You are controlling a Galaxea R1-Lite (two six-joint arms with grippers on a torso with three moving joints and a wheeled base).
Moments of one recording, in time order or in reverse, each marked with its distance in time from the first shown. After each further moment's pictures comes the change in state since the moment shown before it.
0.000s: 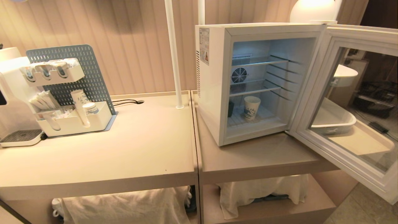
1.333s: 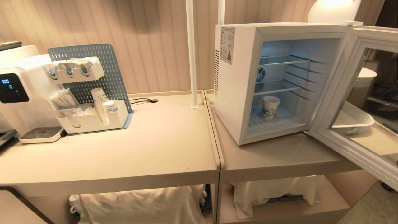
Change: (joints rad) left arm 0.000 0.000 0.000 0.000 0.000 0.000; right arm 0.003 -0.002 0.054 0.079 -0.020 -0.065
